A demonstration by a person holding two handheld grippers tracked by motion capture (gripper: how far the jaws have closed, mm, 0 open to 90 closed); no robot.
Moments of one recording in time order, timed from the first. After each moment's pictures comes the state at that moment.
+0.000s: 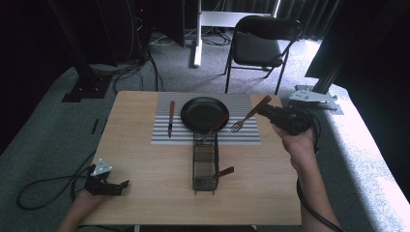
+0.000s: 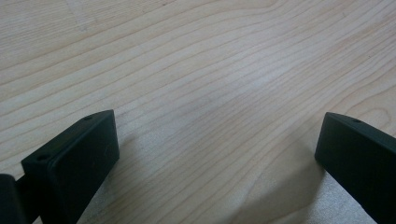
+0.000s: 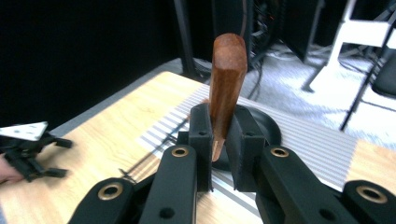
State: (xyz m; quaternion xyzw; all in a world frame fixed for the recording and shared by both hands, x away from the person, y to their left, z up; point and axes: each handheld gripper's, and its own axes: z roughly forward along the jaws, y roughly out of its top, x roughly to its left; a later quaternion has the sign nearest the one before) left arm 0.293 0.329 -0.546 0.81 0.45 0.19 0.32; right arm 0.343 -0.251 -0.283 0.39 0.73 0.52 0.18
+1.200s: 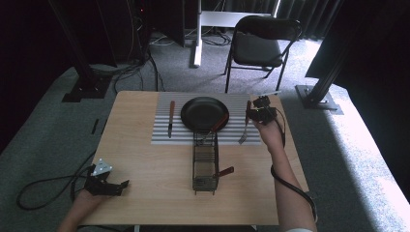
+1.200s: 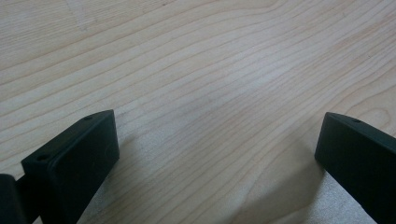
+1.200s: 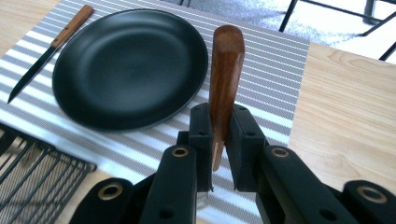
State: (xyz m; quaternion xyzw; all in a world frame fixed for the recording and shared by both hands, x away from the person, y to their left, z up) left arm 0.293 0.329 -0.546 0.81 0.45 0.19 0.32; right arm 0.474 -0.222 -0.399 0.52 0.77 0.32 0.20
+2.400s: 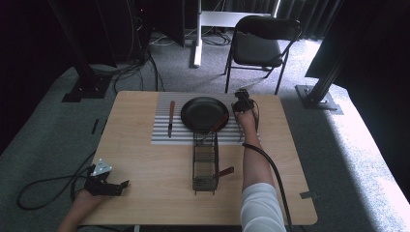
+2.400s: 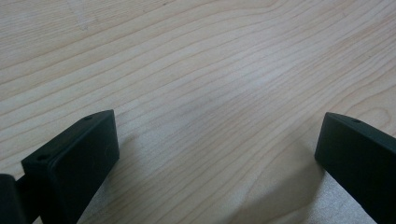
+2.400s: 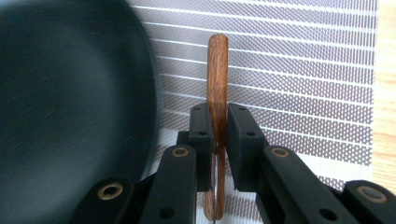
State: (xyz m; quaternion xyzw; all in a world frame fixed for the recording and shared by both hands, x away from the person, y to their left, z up) left arm 0.292 0.329 -0.546 0.81 0.46 0.19 0.32; right arm 0.610 -0.185 -0.493 0.63 0.74 0.21 0.11
